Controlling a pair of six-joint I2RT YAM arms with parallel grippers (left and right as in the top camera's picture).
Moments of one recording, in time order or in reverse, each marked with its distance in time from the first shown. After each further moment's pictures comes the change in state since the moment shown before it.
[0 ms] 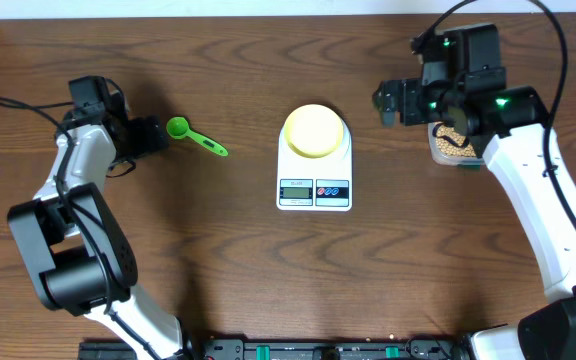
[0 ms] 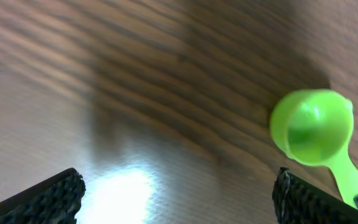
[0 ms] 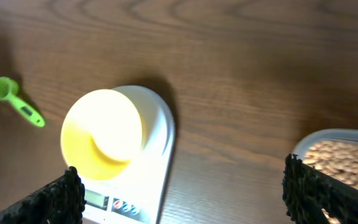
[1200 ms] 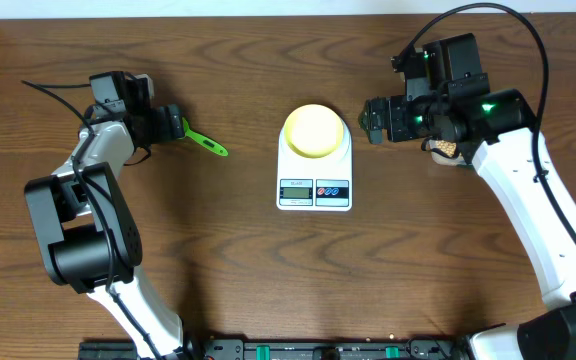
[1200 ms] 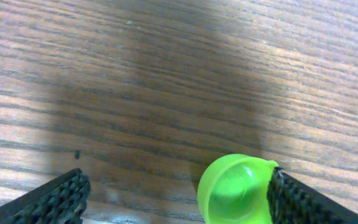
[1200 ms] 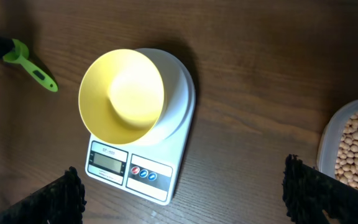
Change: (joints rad) left arm -0.055 0.111 0.000 0.262 0.120 0.126; right arm 0.061 -0.010 0.000 -0.107 -0.018 0.012
